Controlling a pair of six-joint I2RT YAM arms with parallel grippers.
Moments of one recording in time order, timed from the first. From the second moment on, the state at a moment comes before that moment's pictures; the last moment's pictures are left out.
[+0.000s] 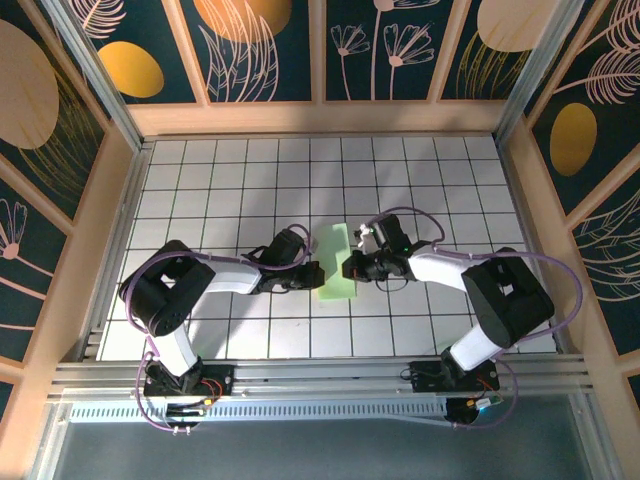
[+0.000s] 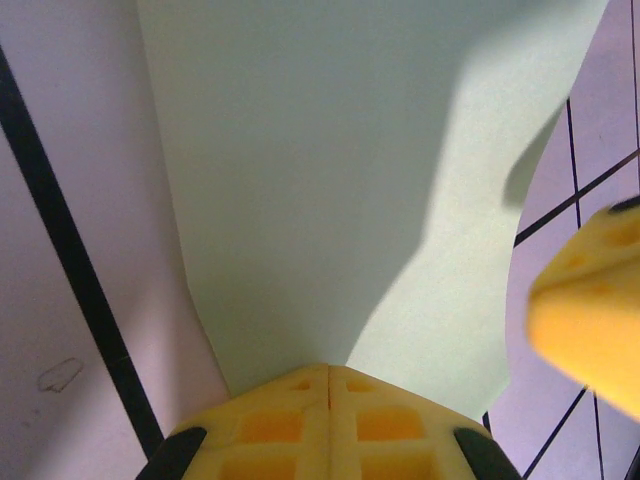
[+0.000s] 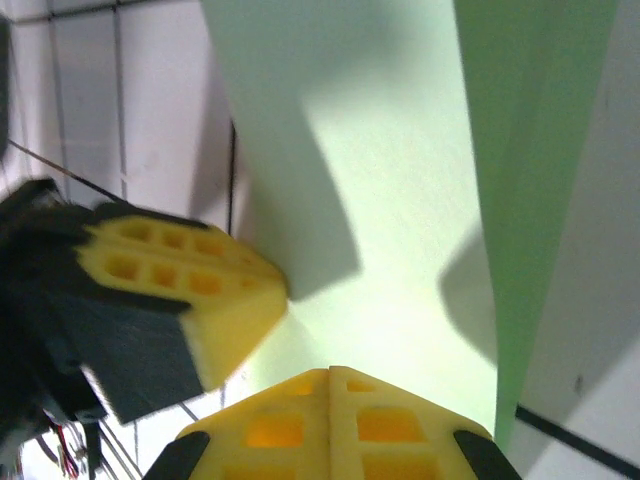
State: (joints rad) left arm -0.74 1.76 0.72 0.18 0.38 -0.73; right arm 0.58 1.56 0.68 -0.11 -0.54 0.60
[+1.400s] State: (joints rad) left arm -0.67 1.82 0.81 0.18 0.40 -0.72; right arm 0.62 1.69 0.71 -0.08 -0.55 0.57
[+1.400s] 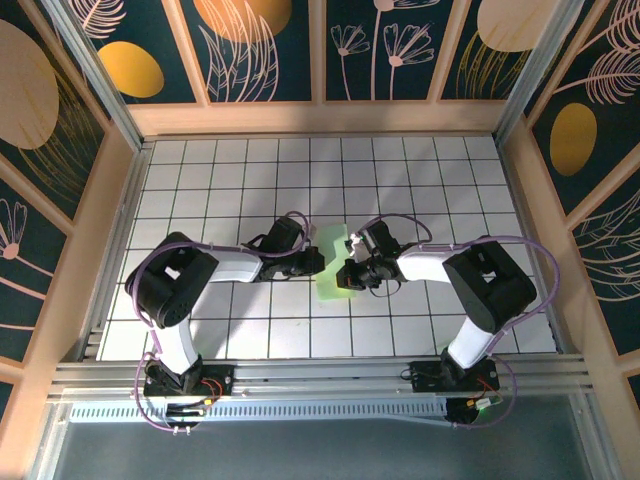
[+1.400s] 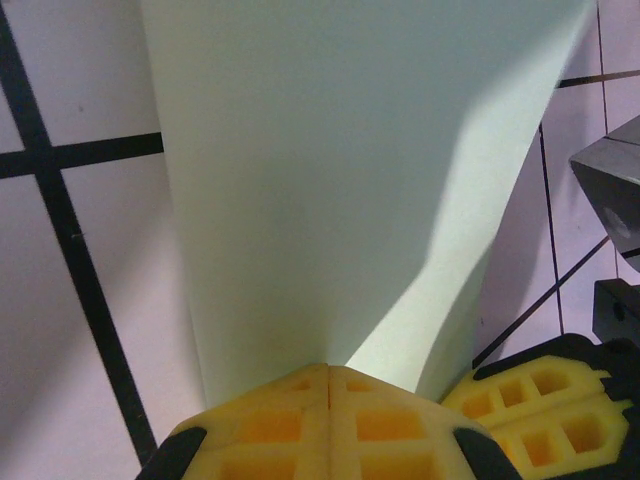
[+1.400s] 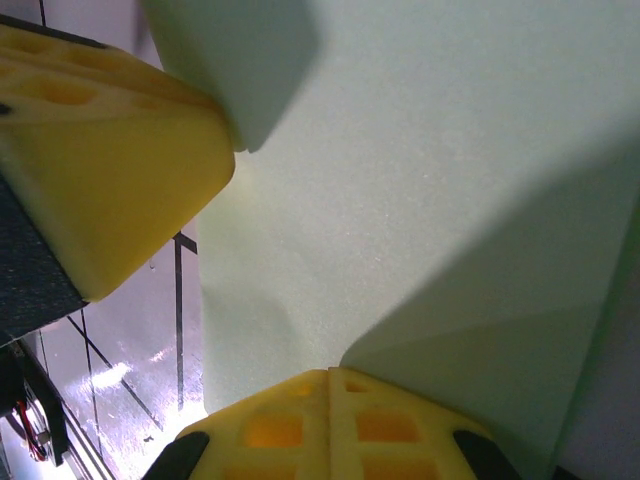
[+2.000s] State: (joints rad) left arm -0.65 1.86 0.83 0.20 0.41 -0.71; right arm 0.61 1.69 0.71 -0.09 -0.55 0.54
